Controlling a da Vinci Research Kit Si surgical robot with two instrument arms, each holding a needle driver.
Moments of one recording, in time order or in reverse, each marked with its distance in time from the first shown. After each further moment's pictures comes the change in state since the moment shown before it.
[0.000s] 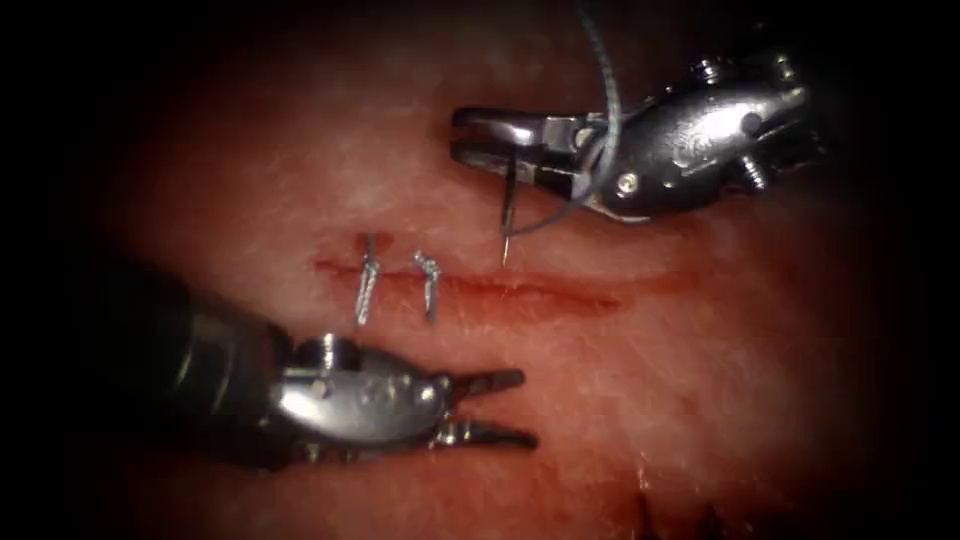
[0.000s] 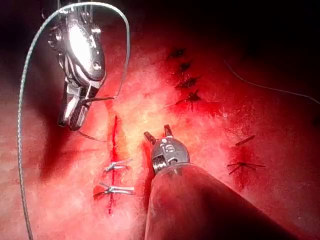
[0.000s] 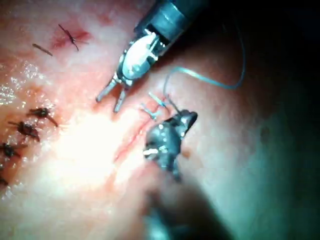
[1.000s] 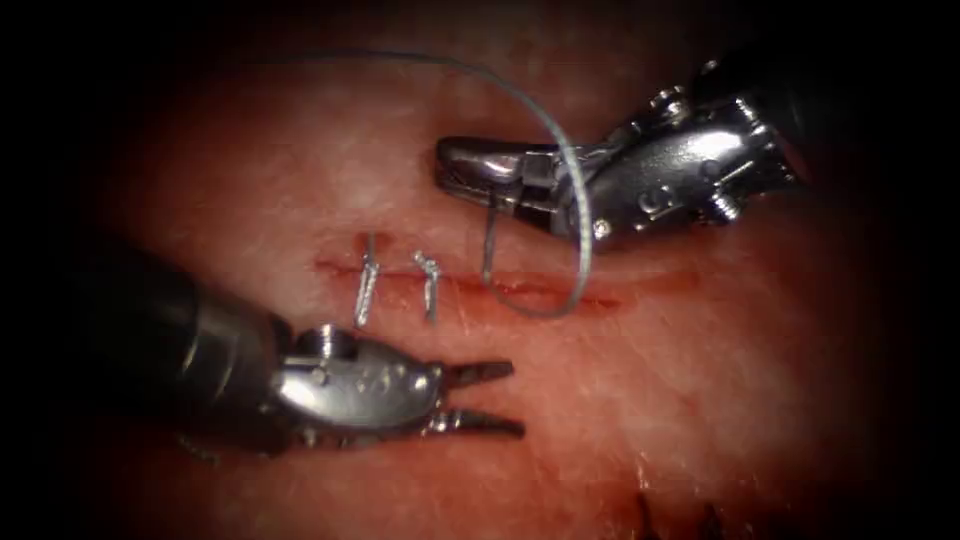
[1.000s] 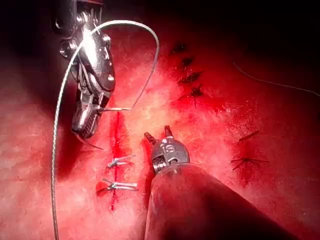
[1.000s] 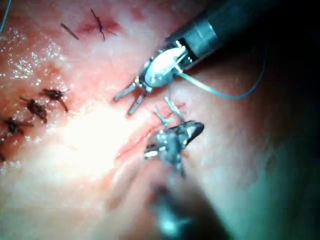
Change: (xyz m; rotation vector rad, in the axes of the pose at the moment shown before) right arm -0.001 -0.003 0.001 -0.030 0.075 -0.211; left arm -0.001 -0.001 0.000 -0.002 -0.011 0.009
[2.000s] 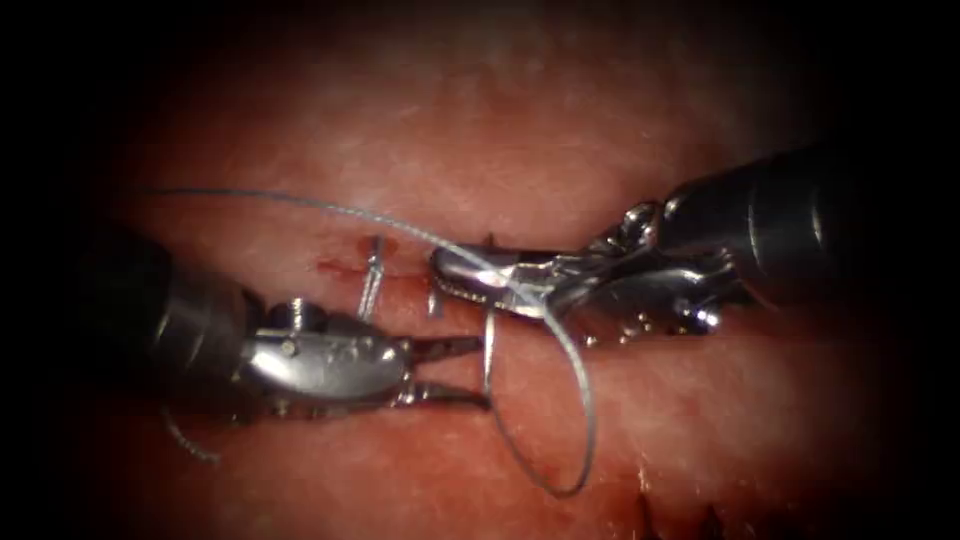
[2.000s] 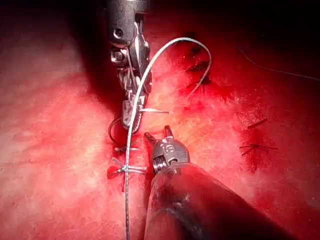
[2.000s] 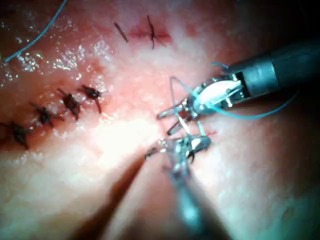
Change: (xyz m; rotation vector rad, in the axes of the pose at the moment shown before) right arm 0.002 -0.008 -0.001 -0.032 0.113 -0.248; left arm -0.002 -0.003 -0.001 0.017 -0.004 -0.003
